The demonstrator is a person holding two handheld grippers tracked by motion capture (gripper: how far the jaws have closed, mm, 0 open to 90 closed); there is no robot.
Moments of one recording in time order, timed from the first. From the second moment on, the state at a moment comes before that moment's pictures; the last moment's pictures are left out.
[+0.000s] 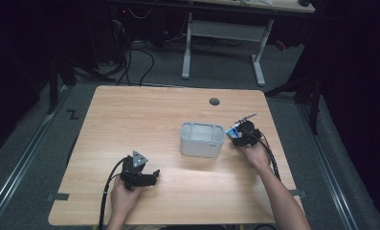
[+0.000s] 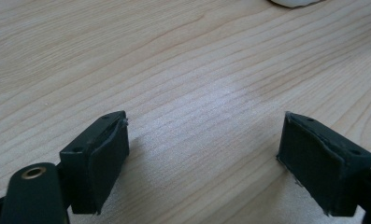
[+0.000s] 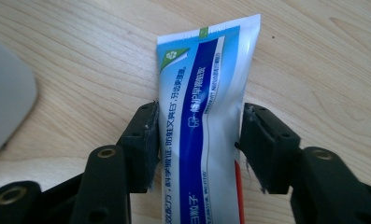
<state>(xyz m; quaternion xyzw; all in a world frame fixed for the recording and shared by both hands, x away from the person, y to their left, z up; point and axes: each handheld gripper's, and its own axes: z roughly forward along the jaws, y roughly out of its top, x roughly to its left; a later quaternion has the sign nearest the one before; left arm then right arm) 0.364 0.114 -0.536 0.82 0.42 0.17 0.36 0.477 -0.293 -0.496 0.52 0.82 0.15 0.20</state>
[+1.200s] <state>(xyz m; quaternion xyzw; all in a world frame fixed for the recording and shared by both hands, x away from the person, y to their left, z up) 0.364 0.114 -0.536 0.81 0.42 0.17 0.36 0.467 -0.320 -0.454 0.52 0.81 0.22 0.15</state>
